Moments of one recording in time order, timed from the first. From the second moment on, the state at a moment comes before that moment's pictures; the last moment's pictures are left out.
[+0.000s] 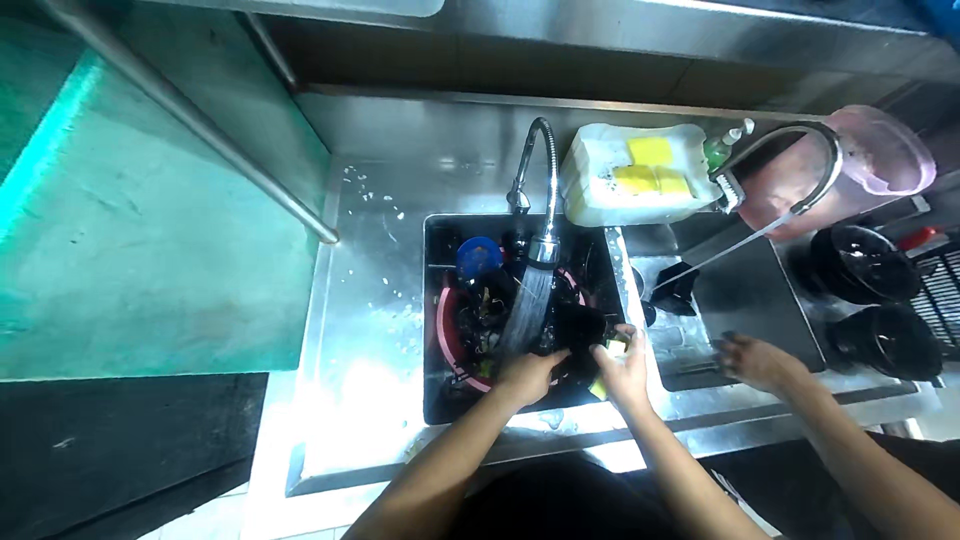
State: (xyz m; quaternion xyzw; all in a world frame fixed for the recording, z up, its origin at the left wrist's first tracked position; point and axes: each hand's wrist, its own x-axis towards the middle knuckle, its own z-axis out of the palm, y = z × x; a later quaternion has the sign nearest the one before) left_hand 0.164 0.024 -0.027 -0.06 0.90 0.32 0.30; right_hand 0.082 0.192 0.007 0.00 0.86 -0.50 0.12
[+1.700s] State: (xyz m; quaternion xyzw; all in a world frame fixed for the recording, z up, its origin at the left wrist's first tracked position) left_hand 0.153 -0.074 0.014 -0.46 0.77 0.43 0.10; right_hand 0.049 0.162 -0.041 0.20 0.66 -0.62 0.37
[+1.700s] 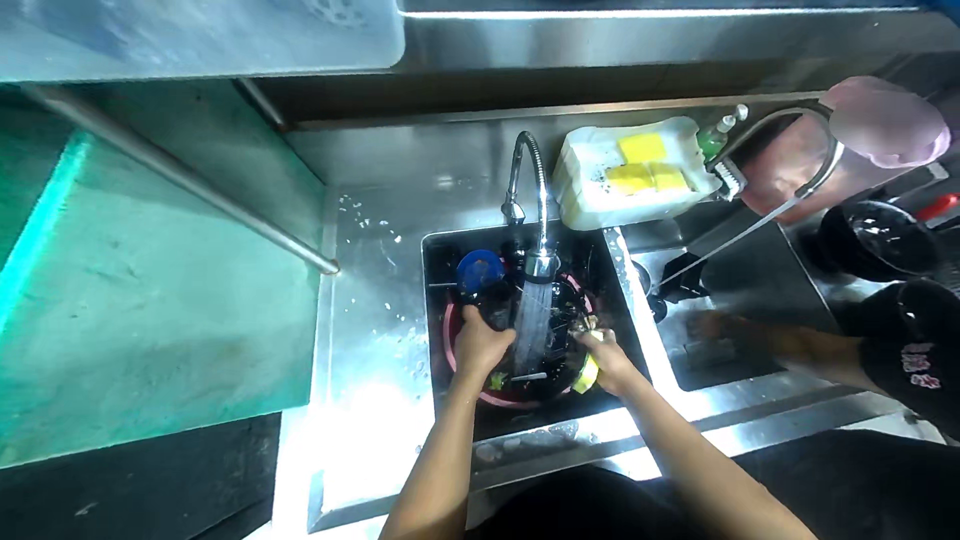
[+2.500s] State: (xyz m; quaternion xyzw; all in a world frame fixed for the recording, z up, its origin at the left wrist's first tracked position) left_hand 0.246 -0.114 0.088 -0.35 0.87 0.33 -0.05; right_hand 0.127 0.075 0.054 -0.14 0.74 -0.45 0.48
